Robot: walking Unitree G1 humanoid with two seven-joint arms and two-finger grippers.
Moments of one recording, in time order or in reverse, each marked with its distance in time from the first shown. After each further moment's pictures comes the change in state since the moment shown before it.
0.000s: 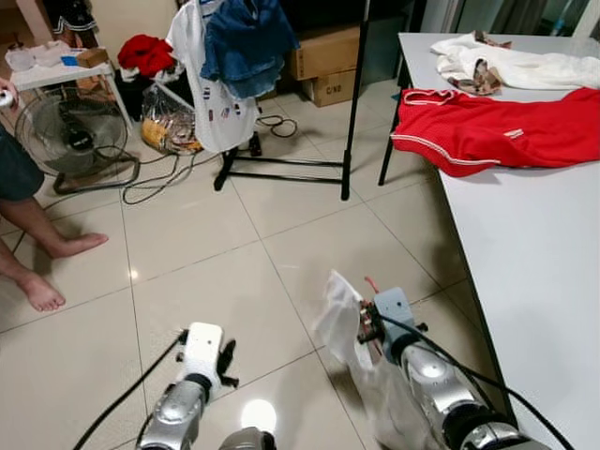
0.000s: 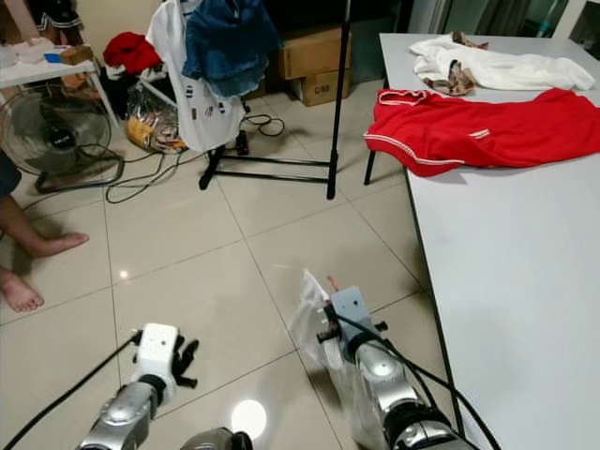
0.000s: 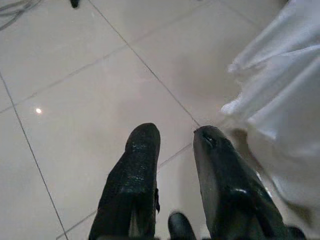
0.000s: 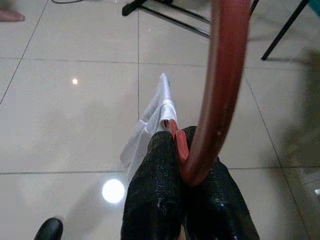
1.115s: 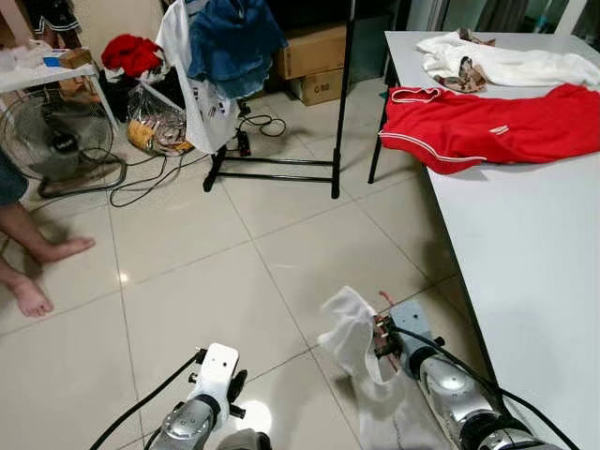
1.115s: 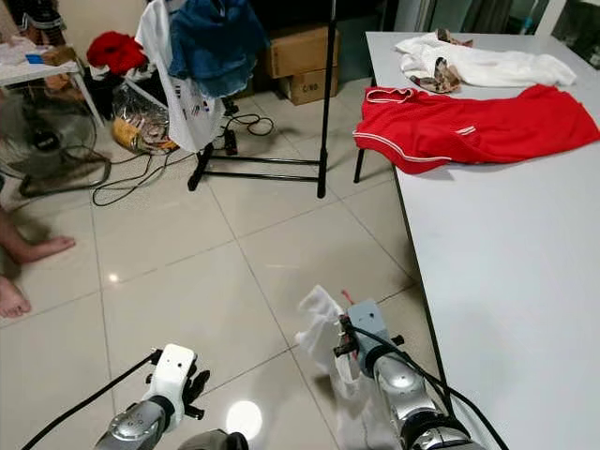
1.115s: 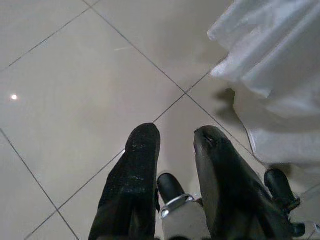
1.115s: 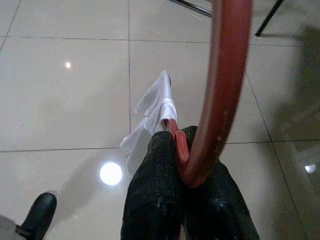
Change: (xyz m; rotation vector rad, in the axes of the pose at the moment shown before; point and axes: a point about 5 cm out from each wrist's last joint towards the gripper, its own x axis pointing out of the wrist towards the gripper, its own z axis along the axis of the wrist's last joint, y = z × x) left arm -0.006 -0.010 -0.025 0.047 0.134 -0.074; right arm -0.011 -0.015 -0.020 -0.018 0.068 0.023
